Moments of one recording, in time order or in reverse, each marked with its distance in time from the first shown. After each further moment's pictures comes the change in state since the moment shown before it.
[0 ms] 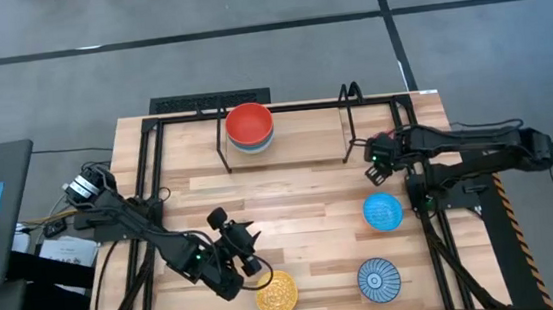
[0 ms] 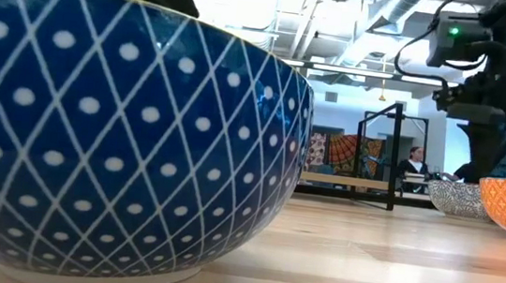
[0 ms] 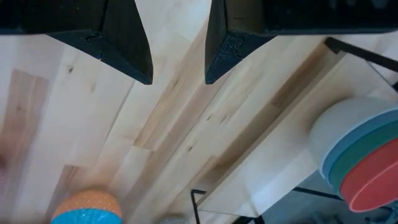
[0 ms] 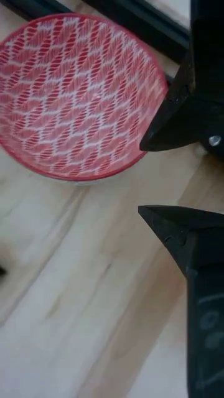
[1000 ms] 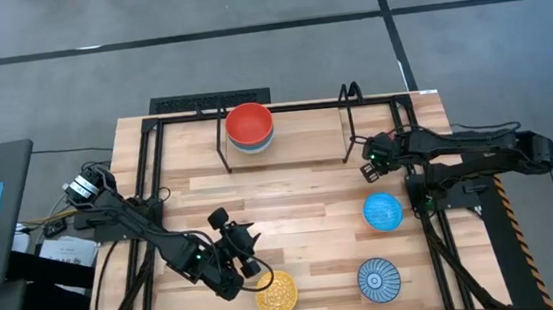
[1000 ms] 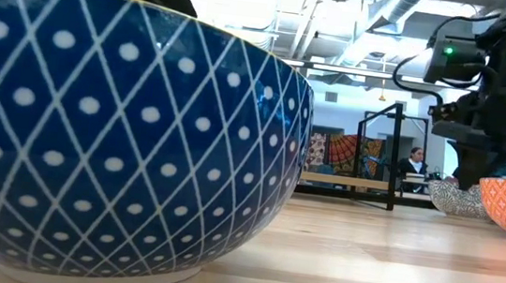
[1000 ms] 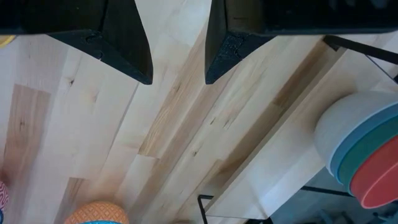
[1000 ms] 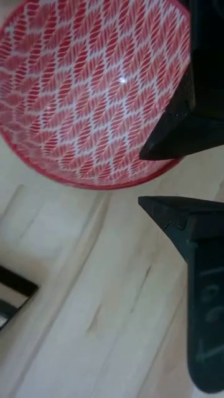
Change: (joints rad) left arm 0.000 0.000 0.000 -0.001 0.026 0.053; right arm -0.066 0.000 -0.118 0.215 0.011 0.045
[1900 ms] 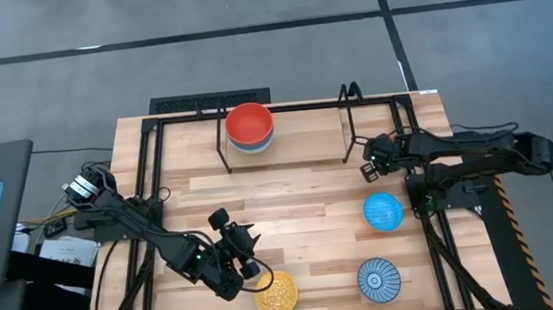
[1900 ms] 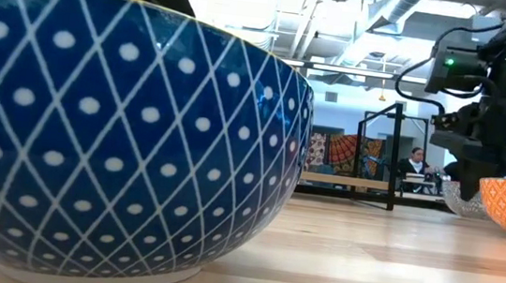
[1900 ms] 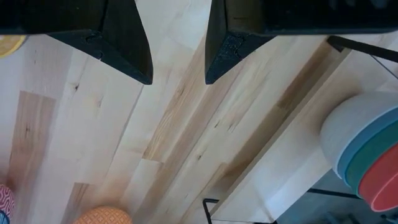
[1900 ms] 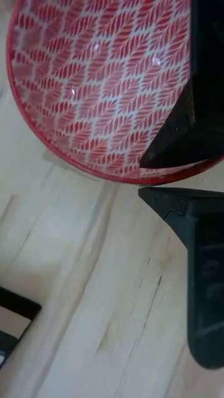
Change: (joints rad) left arm 0.000 0.000 0.000 0.000 0.021 0.007; right arm -0.019 0.000 -0.064 0.077 -0.008 0.047
